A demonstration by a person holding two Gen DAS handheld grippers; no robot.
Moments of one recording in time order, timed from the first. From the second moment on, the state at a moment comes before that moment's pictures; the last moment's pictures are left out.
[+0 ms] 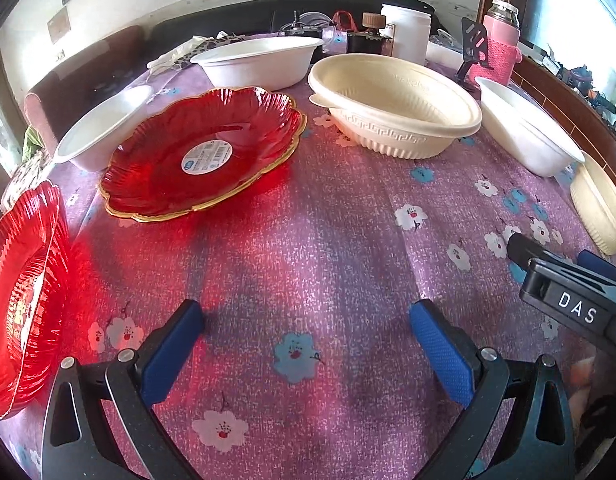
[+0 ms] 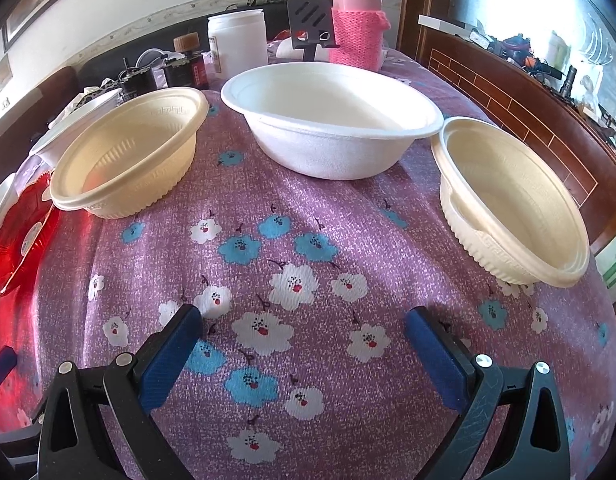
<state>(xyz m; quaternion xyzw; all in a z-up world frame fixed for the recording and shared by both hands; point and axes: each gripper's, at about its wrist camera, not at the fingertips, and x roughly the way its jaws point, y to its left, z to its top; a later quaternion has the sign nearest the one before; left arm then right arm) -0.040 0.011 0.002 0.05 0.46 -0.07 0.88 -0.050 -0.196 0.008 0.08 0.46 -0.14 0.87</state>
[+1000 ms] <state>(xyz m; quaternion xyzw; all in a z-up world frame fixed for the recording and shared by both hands) -0.107 0.081 0.088 0.00 0.36 -0.04 0.93 -0.068 -0.188 0.010 0.08 0.48 -0.12 0.87</state>
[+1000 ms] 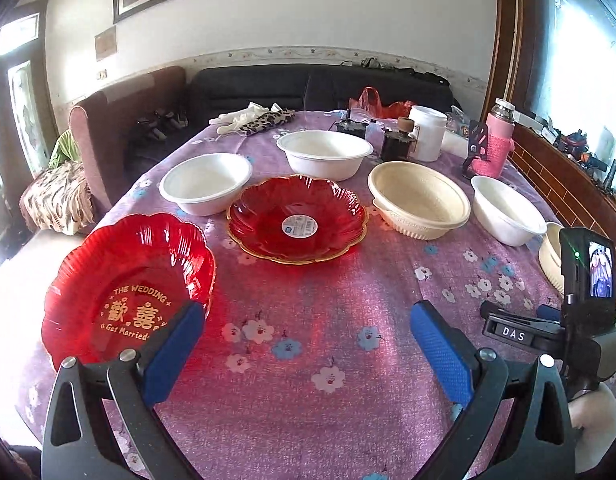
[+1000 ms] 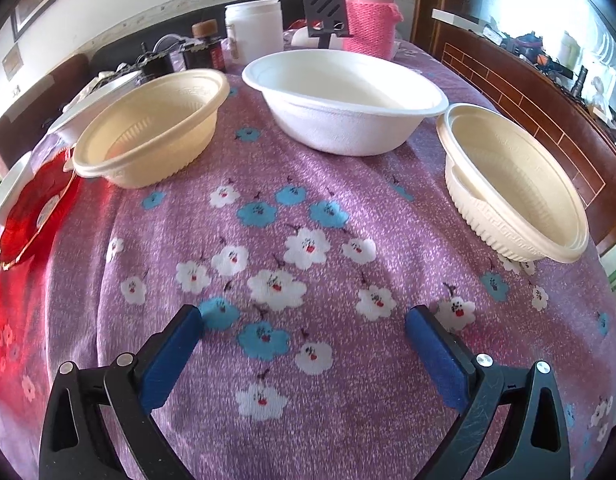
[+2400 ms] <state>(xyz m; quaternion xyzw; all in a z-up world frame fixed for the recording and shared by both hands) -0.176 0.143 0.424 -0.01 0.06 -0.08 1.00 -0.201 -0.178 0.345 0.12 0.10 -0.01 0.99</state>
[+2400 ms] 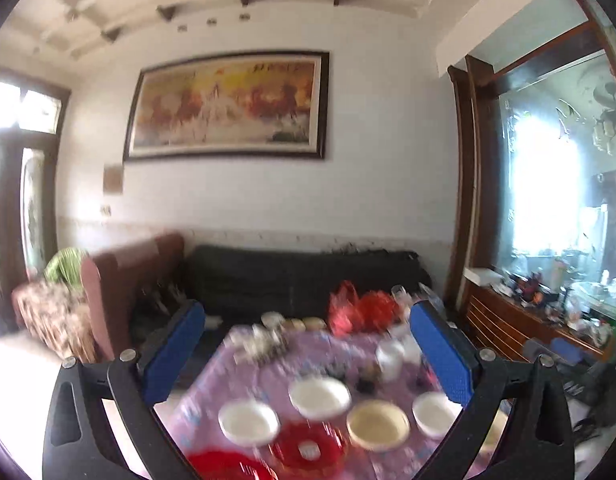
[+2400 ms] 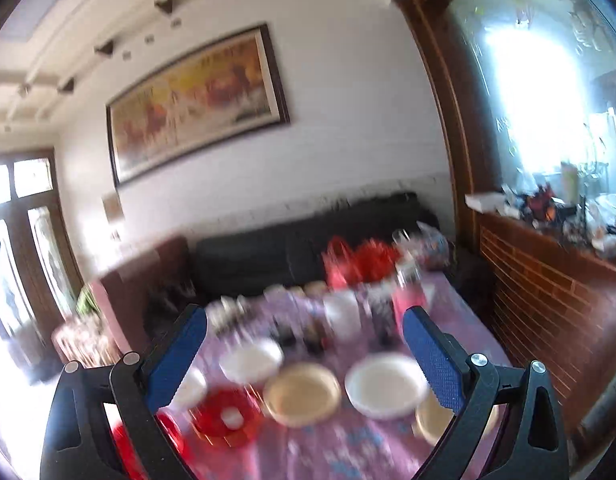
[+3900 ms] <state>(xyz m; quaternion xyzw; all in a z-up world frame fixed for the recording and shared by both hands) 0.089 0.169 0.088 -0.10 0.49 -0.10 0.86 0.060 -0.052 0.017 0.23 0.51 0.09 0.82</state>
